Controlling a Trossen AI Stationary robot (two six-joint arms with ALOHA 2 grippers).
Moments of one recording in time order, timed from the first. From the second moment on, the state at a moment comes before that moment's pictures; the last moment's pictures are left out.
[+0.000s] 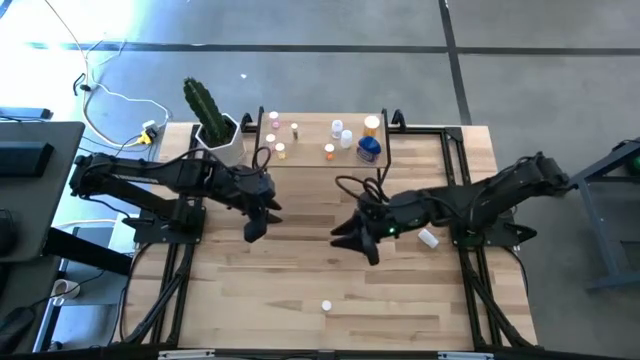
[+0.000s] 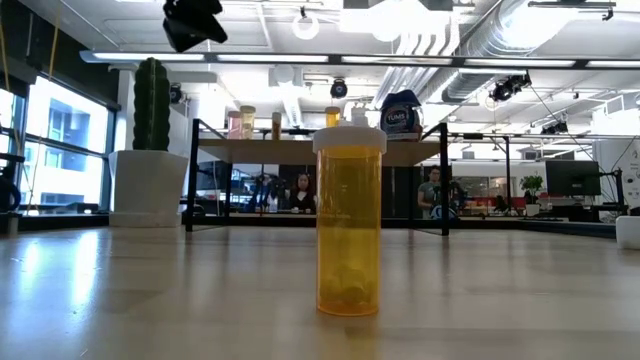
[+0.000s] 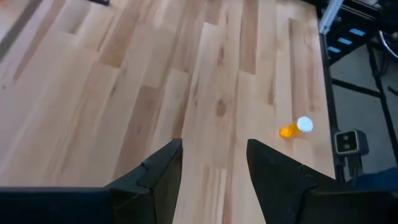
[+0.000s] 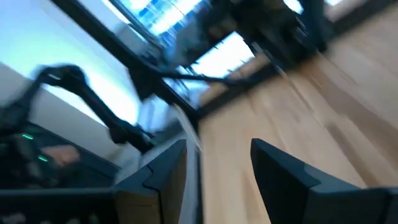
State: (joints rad) left arm 0.05 1.16 1.09 -0.72 0.03 -0.34; right arm 0.30 1.36 1.16 -0.06 0.07 0.72
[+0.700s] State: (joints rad) left arm 0.03 1.16 1.09 -0.95 -0.06 -0.31; right arm 0.44 1.69 1.46 -0.24 0.10 0.39
